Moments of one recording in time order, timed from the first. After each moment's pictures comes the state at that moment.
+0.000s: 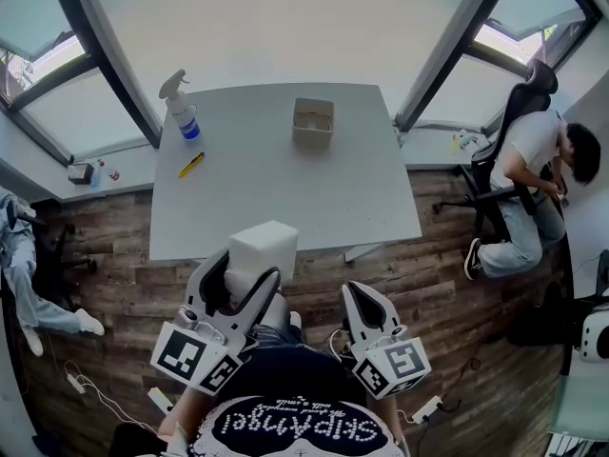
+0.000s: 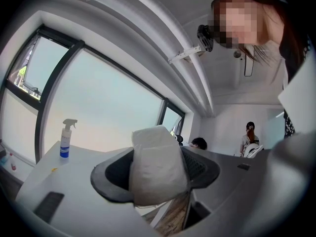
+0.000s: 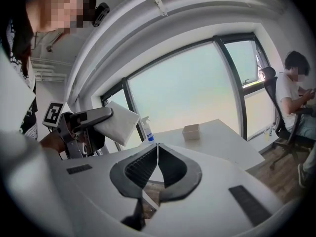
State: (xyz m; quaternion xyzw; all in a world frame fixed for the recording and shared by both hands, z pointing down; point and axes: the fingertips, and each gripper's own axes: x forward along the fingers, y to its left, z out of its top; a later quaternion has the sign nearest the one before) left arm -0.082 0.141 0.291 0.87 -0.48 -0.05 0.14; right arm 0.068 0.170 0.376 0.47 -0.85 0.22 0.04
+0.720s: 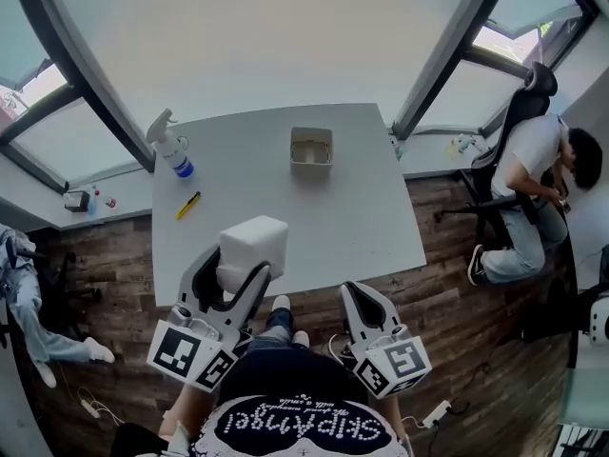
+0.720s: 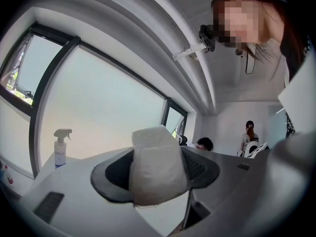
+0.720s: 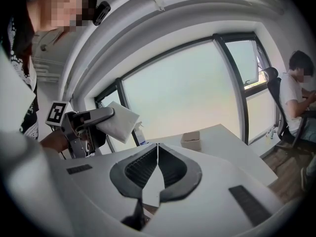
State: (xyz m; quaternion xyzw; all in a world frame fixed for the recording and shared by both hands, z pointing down) left arm -0.111 0.036 0.279 0.87 -0.48 -0.04 0.12; right arm 0.047 0.079 0.367 0.48 -0.85 0.22 0.04
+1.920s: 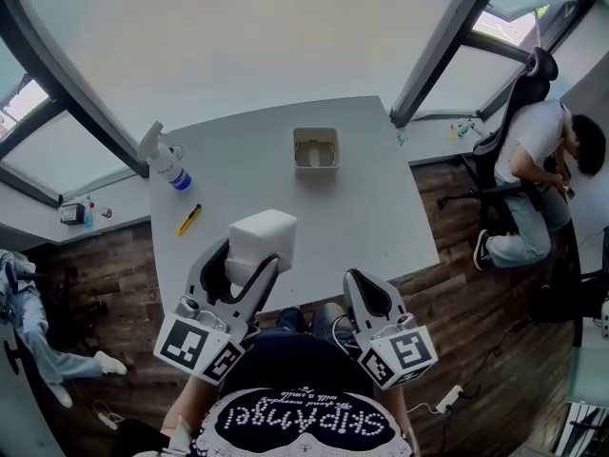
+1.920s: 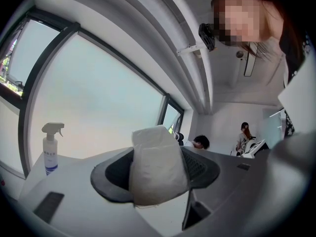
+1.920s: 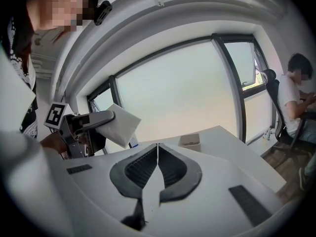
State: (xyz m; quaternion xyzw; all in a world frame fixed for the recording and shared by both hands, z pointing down) left arm -0.124 -0.020 0.299 0.89 -0.44 -0.03 0.14; right arm 0.024 0.026 0.372 0.52 -0.83 0.22 0.04
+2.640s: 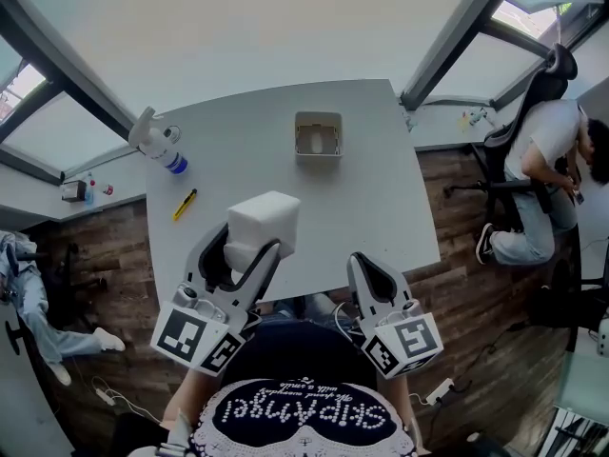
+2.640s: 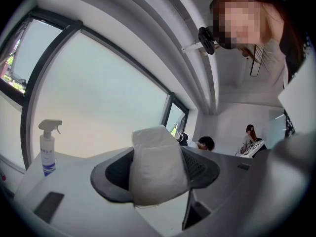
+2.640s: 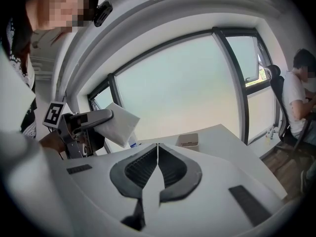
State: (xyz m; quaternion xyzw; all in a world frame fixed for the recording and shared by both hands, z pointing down) left arm -0.108 -0.042 0.302 0.88 -0.46 -0.03 0.16; right arm 0.042 -0.002 0.377 0.49 -0.84 0.23 0.06
